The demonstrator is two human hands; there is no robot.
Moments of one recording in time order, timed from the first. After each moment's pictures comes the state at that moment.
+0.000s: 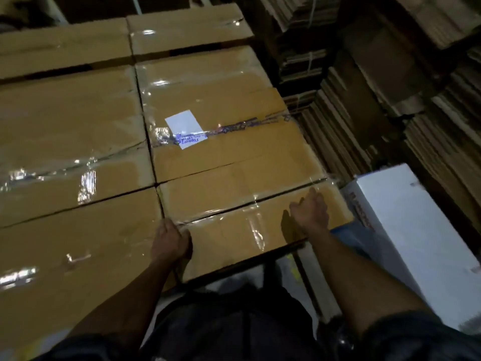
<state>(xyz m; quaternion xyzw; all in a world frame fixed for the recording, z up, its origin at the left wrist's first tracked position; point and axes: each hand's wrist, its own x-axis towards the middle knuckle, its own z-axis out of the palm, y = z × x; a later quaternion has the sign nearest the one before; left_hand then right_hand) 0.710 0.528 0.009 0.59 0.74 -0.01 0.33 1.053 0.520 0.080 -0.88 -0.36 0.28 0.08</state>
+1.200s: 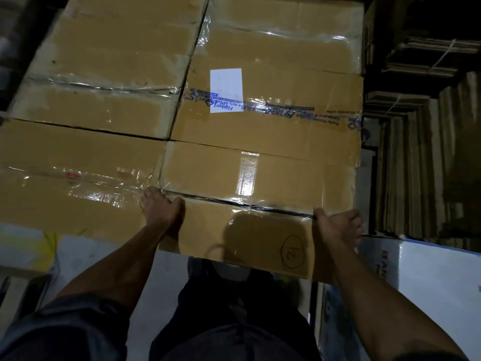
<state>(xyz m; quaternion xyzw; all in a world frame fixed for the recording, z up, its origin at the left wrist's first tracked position) 0.765 0.538 -0.011 0.30 0.91 0.09 0.29 1.154 0.611 -0.003 -0.89 -0.37 0.27 0.01</state>
